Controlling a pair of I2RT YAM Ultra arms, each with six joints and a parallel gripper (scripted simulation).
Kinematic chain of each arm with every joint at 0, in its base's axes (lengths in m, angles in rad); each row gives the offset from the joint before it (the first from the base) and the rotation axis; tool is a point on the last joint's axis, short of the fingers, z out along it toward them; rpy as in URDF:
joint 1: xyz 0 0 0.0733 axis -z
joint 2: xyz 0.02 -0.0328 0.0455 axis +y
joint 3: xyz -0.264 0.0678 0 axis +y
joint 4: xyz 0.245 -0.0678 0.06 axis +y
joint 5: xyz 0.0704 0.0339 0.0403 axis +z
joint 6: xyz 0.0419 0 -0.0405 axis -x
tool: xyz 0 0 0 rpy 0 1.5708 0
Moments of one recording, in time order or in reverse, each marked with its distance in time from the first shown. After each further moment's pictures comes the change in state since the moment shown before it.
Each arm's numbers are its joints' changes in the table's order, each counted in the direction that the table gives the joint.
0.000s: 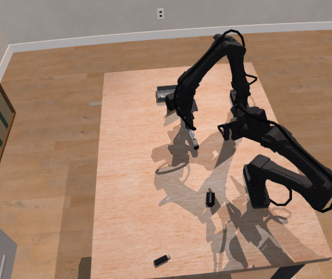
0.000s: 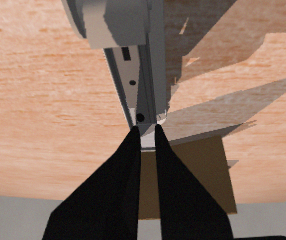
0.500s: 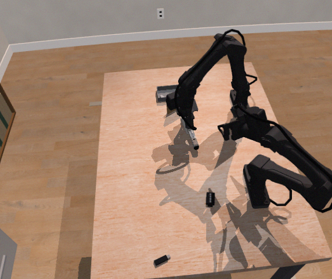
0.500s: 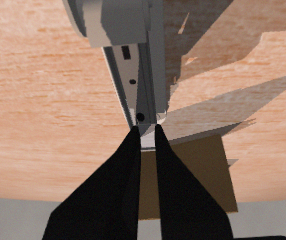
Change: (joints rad) left arm 0.000 0.000 0.000 0.000 0.000 0.000; right arm 0.000 -0.014 0.019 -0.019 -0.003 0.000
